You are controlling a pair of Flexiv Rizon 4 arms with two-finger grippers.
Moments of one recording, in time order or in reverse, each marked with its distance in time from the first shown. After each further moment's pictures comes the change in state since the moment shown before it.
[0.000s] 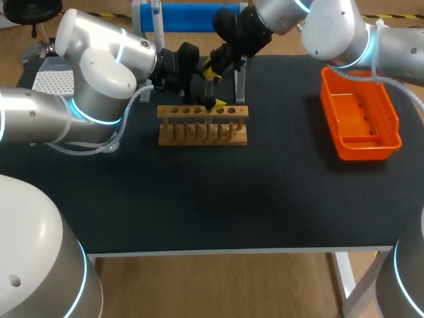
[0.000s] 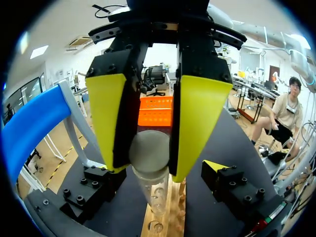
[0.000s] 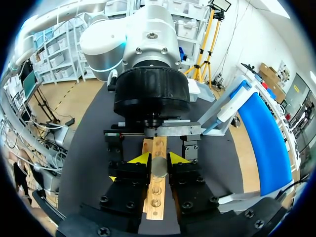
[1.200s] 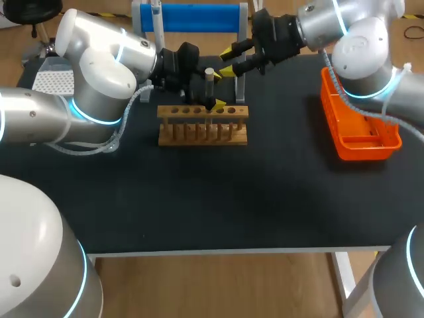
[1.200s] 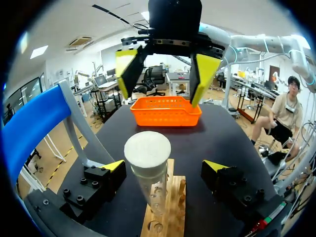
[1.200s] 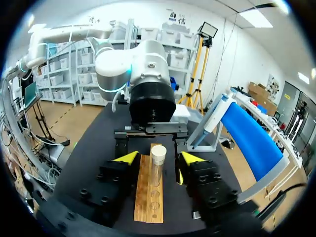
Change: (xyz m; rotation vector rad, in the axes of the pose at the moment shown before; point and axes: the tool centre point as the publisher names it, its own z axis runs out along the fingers) left arm 0.000 0.000 0.000 0.000 0.000 0.000; right arm 0.000 -0.014 -0.038 -0.322 -0.063 0.005
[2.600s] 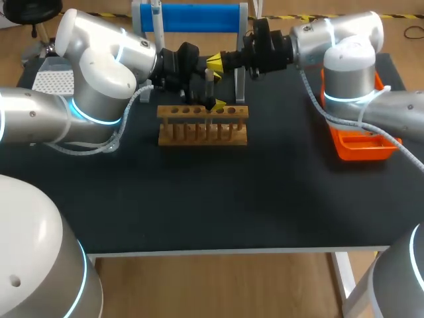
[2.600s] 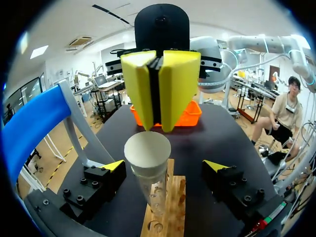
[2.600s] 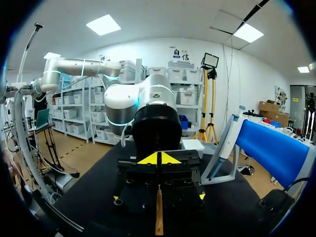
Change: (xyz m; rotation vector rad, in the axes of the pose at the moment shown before) left arm 0.000 0.000 0.000 0.000 0.000 0.000; right arm 0.006 0.024 0.030 -0.374 0.136 0.072
